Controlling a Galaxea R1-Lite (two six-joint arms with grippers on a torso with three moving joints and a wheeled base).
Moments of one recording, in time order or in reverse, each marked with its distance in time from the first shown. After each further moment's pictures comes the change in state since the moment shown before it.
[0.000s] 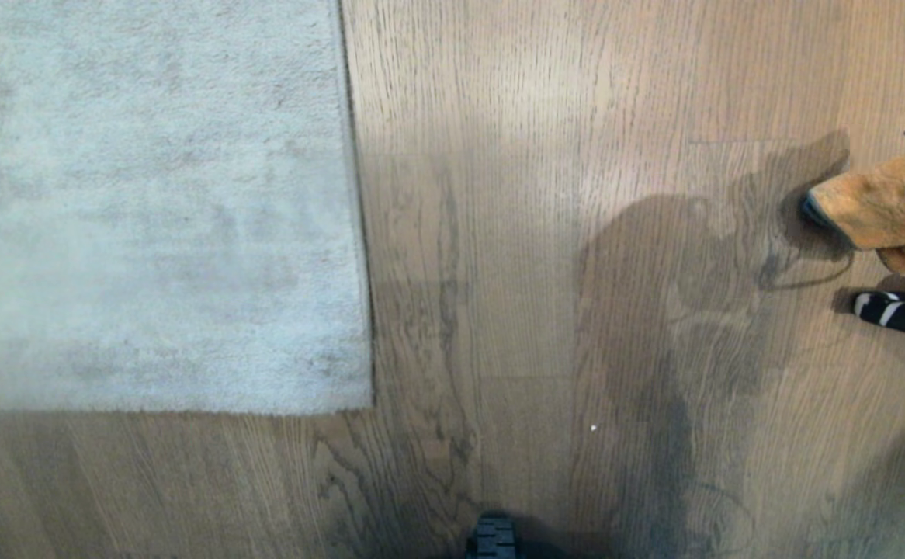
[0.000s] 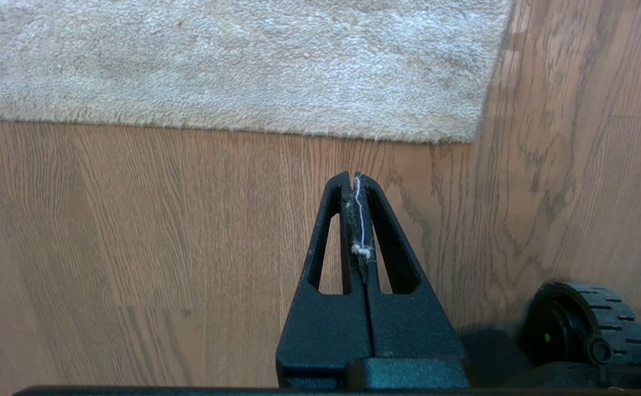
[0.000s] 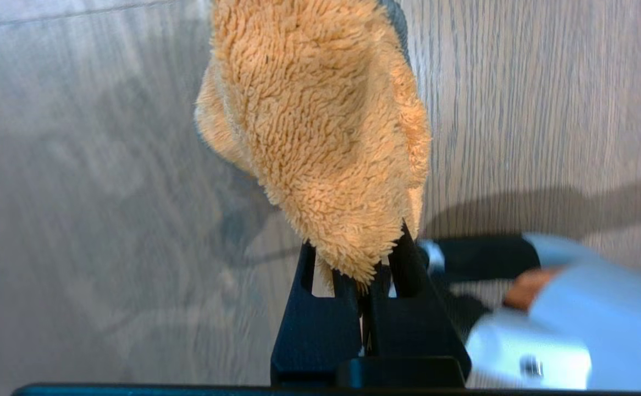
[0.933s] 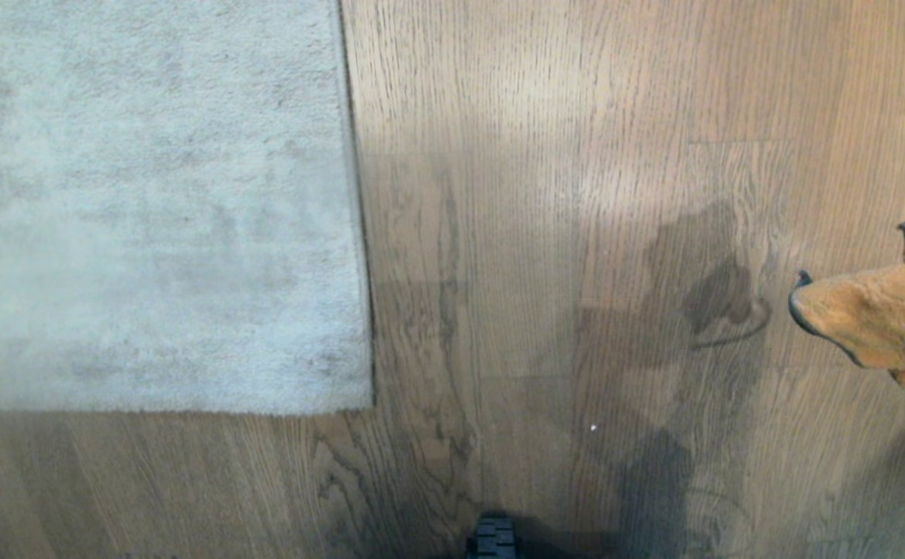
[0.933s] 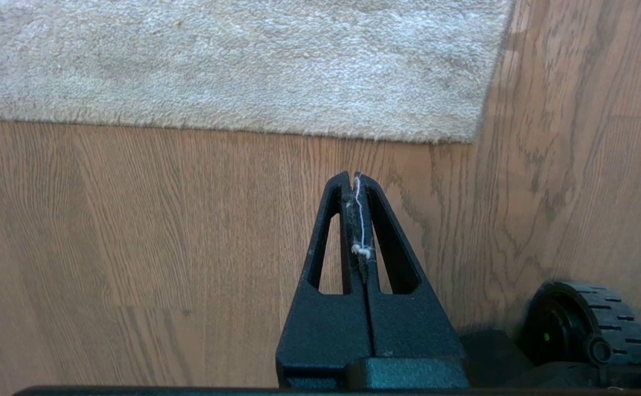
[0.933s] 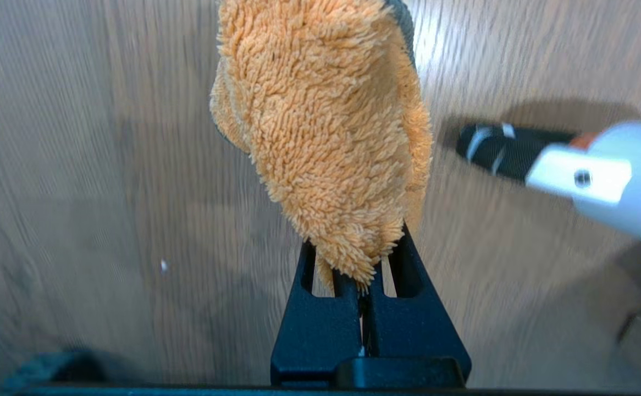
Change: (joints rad) left arm 0.000 0.000 0.000 0.000 0.000 0.000; right arm 0.197 -0.591 0.249 0.416 0.000 -0.157
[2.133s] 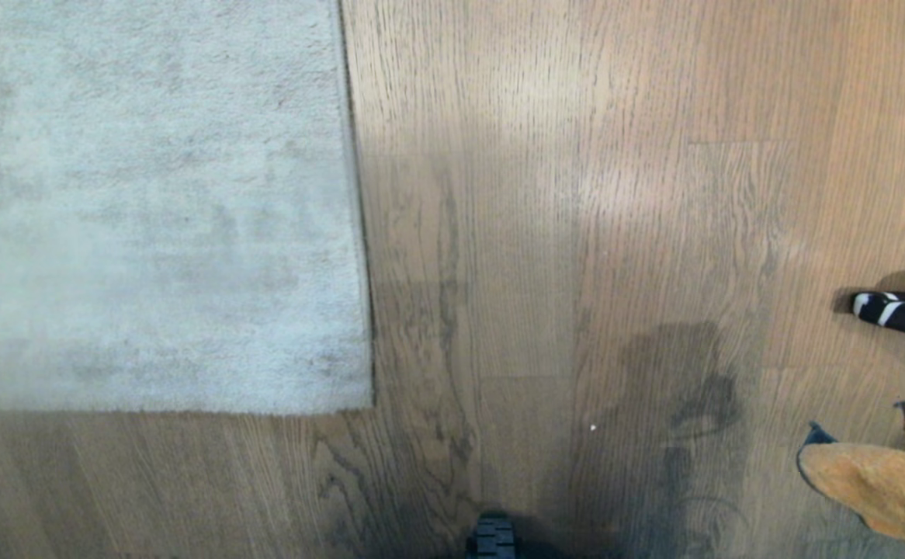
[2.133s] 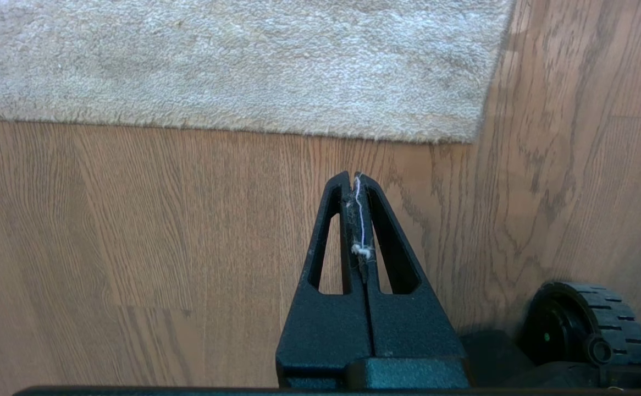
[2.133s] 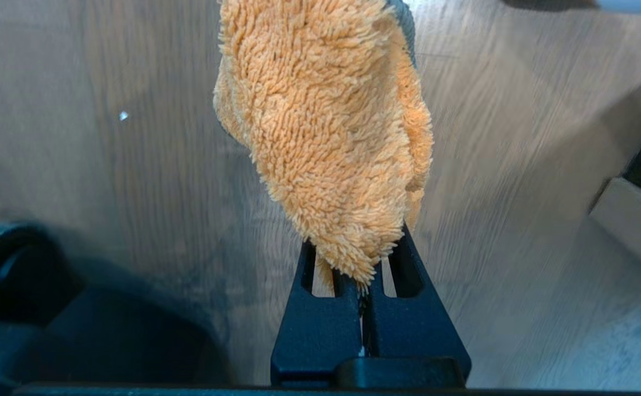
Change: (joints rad) left arm 0.000 0.000 0.000 0.000 0.000 0.000; right arm 0.136 -0.463 0.298 0.287 -0.203 -0.071
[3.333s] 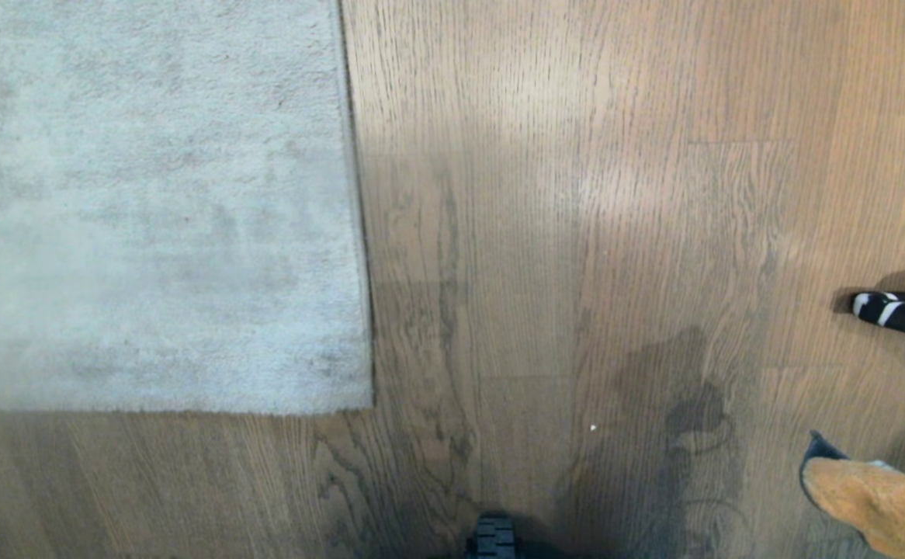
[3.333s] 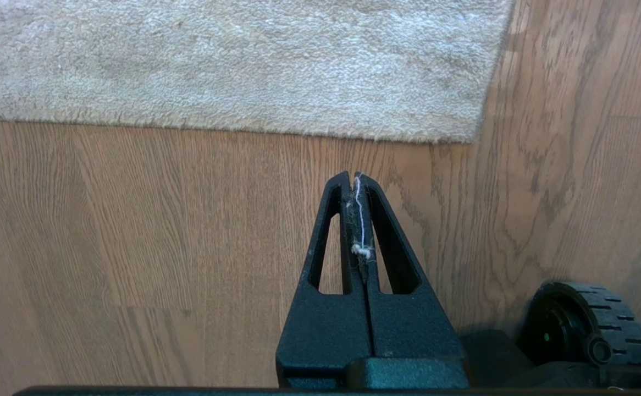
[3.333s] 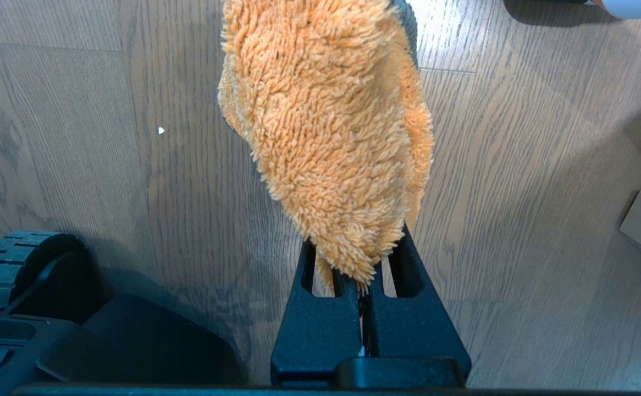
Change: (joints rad) left arm 0.000 0.000 0.000 0.000 0.000 0.000; right arm 0.022 -0.242 0.000 0.151 0.036 0.035
